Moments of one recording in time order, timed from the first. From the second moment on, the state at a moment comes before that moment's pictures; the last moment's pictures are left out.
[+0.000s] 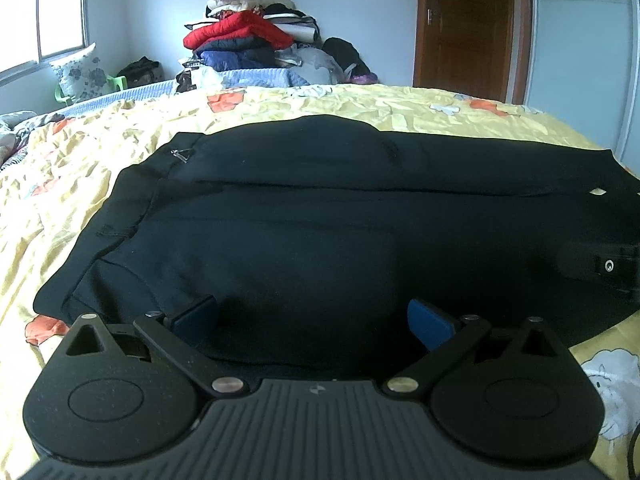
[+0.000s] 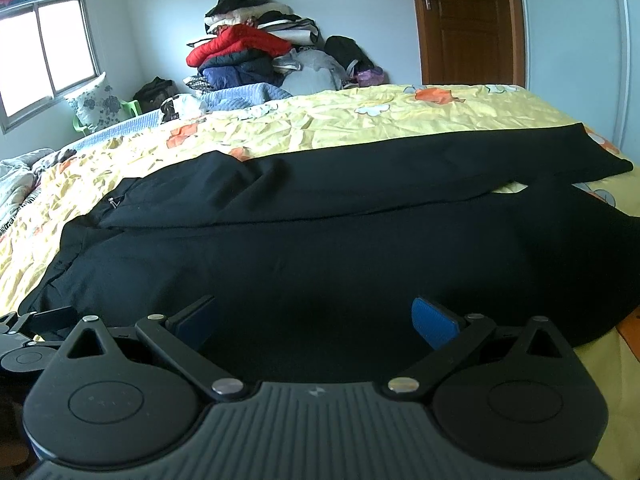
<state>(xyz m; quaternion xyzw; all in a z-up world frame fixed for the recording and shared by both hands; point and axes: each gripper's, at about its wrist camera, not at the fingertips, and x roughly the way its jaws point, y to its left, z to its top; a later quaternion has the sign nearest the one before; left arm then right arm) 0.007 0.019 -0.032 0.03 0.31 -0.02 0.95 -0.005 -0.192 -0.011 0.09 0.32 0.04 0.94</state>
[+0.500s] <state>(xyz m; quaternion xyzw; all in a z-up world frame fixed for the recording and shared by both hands) 0.012 0.021 -0.036 0.03 0.32 -0.02 0.95 -0.003 -0.192 -0.013 0.08 0.33 0.05 0.94</state>
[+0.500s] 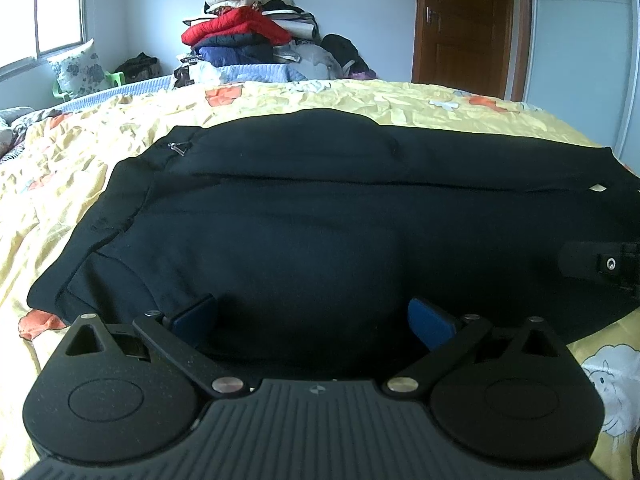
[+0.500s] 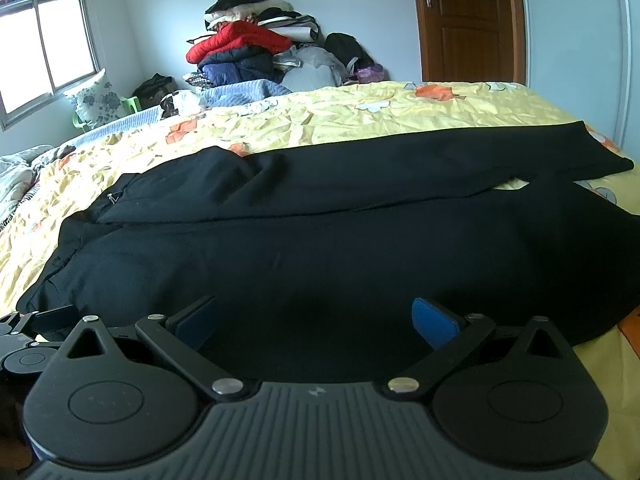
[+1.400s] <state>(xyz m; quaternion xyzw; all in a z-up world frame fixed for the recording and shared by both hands) 0.013 0.022 -0.038 0.02 0.32 -0.02 0.95 -0.005 -0.181 -0.010 0.07 0.30 0.09 0.95</state>
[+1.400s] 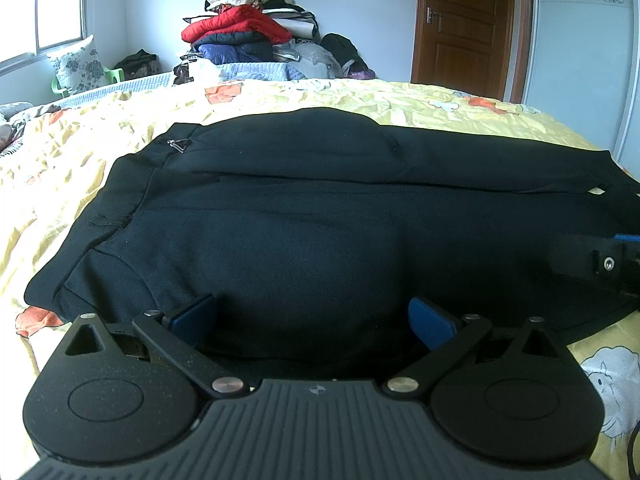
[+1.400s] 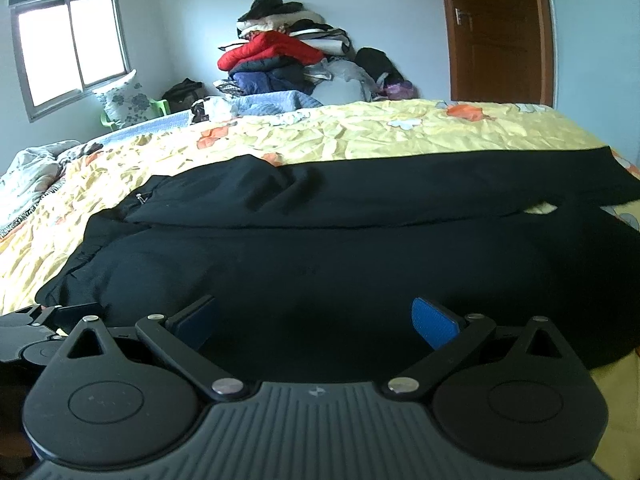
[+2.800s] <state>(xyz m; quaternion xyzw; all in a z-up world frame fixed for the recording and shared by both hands) 0.114 0.125 0.027 0.00 0.29 0.07 0.95 0.289 -0.094 0.026 -0.07 0.35 0.37 0.86</state>
